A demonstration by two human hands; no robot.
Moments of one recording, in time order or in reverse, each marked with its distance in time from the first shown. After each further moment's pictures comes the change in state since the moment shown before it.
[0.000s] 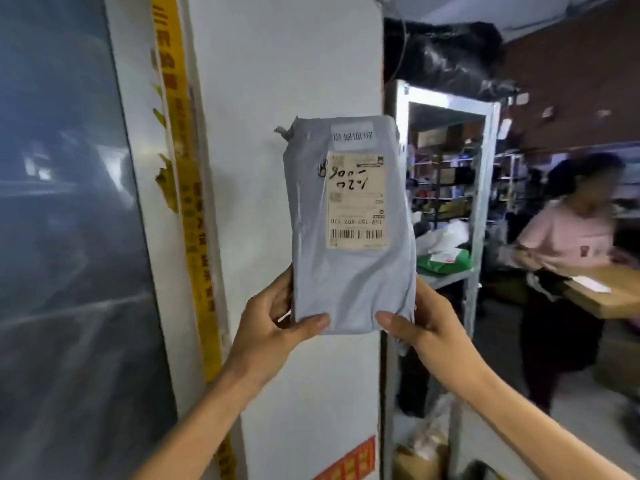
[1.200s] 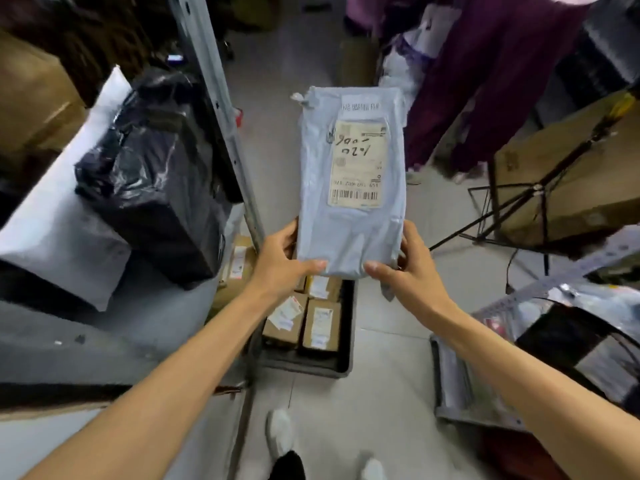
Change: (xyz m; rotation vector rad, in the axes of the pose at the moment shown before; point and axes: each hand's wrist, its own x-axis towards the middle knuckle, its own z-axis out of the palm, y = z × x) left_hand 0.113 -0.533 0.469 -0.223 -0.914 -0.595; right_hand -0.177 0.456 -0.285 -0.337 0.811 0.917
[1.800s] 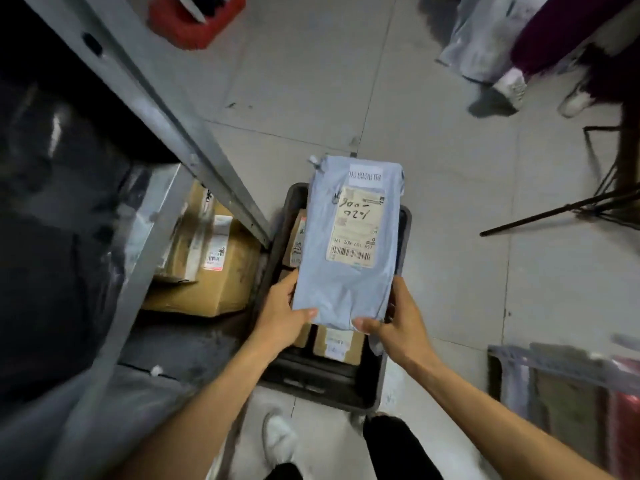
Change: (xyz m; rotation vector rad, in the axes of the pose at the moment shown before) left_hand 0.183 -0.310 0.004 0.028 0.030 -0.474; right_hand 0.181 0.310 0.083 -0.027 -0.107 0.431
